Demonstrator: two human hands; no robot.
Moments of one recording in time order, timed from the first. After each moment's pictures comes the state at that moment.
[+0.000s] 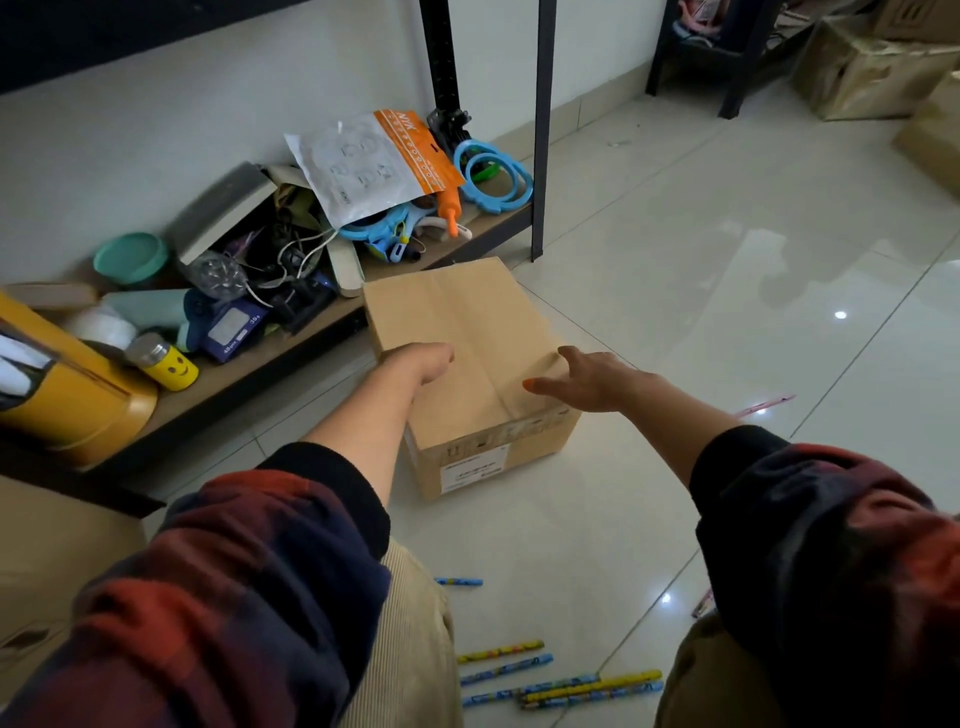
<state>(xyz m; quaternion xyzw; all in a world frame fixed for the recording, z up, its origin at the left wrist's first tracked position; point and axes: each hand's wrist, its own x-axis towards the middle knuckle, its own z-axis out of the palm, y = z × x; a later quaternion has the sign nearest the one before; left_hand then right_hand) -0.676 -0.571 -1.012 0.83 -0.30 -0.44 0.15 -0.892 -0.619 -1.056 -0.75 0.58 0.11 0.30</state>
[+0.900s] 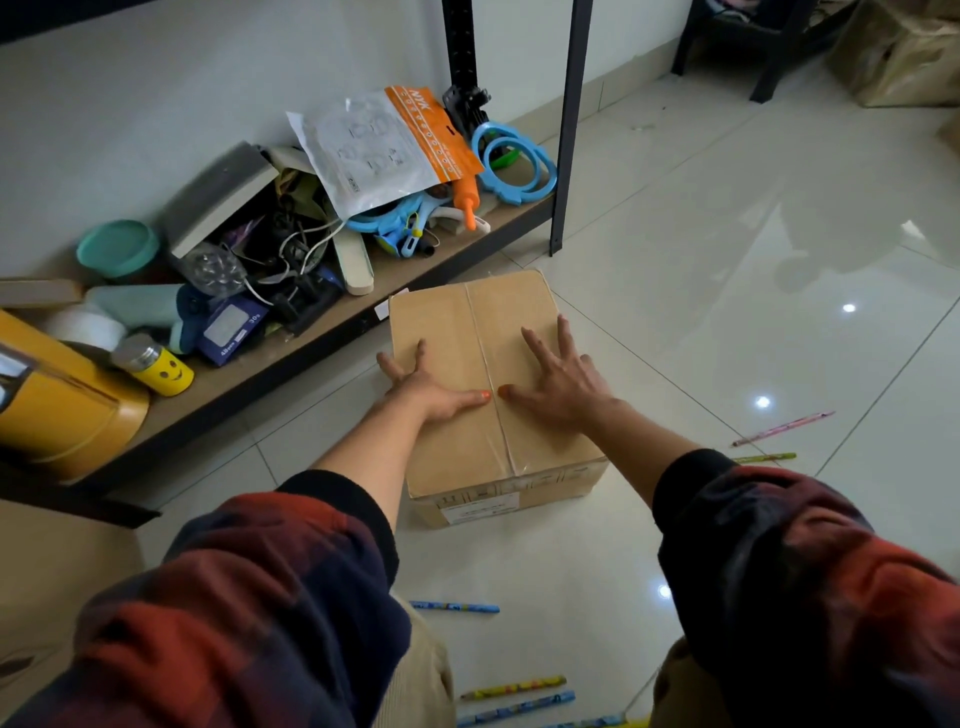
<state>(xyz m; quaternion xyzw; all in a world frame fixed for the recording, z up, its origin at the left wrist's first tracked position) -0.643 -0.580 -1.060 0.85 -0.39 -0.36 -0.02 -0.828 -0.637 -1.101 -0.80 0.55 0.03 0.25</state>
